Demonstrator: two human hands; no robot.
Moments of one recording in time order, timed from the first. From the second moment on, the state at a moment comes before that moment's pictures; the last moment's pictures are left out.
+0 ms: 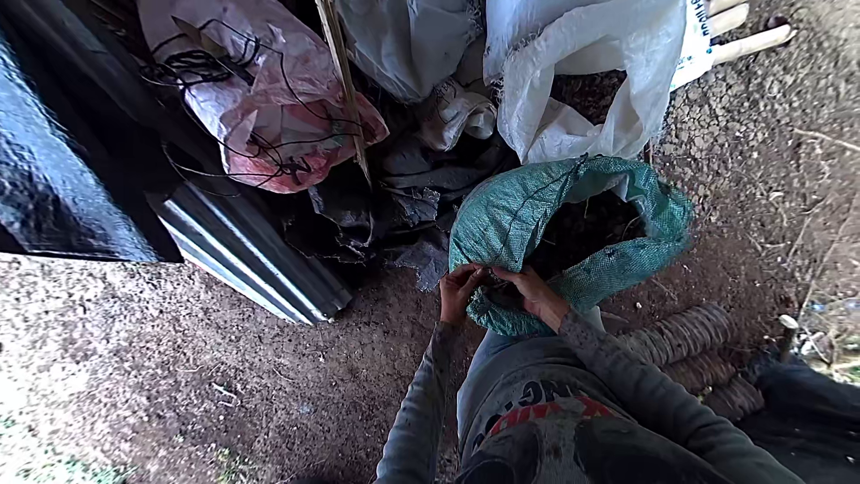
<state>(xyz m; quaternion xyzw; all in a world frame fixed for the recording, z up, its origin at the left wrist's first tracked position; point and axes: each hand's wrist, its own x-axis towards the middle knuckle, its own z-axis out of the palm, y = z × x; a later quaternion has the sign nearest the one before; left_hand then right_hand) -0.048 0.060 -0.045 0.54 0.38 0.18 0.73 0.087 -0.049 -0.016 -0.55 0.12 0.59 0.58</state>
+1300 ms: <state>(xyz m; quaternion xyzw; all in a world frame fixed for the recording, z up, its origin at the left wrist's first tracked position) -0.007 0.032 -0.014 0.67 0.50 0.05 0.56 0.085 -0.050 -0.006 -0.81 -0.26 0.37 0.38</state>
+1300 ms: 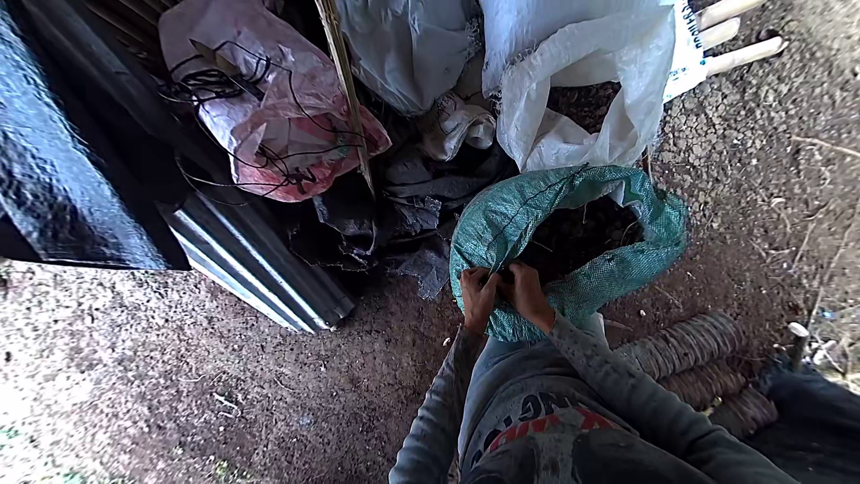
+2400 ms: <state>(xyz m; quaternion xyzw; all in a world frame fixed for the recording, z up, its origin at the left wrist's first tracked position) -0.025 0.048 -0.031 0.65 0.47 0.07 0.60 0.114 -0.070 -0.048 -0.55 -0.07 0.66 0.50</state>
